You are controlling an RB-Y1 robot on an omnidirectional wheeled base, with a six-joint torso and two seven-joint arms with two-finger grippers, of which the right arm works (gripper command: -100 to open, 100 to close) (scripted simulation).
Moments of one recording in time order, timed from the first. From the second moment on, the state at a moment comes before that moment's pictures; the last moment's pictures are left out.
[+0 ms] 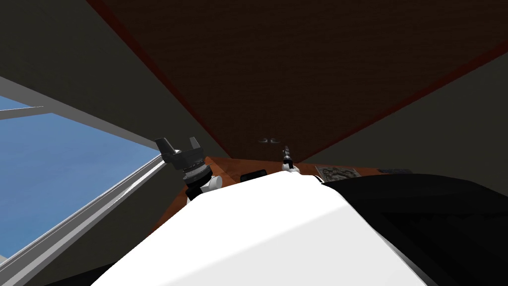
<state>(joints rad) -0.05 -0.28 -0.28 -0.53 -0.21 -0.83 -0.08</state>
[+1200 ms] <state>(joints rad) -0.10 -0.28 -0.25 -0.51 -0.19 -0.86 -0.10</state>
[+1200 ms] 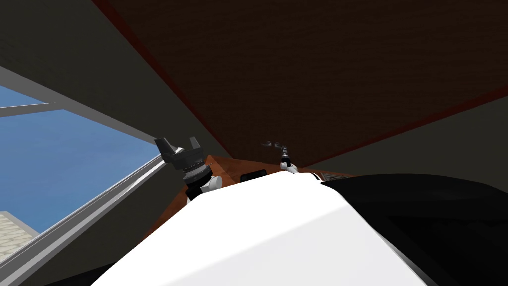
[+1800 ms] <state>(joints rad) -0.08 -0.27 -0.26 -0.51 -0.19 -0.85 -0.10</state>
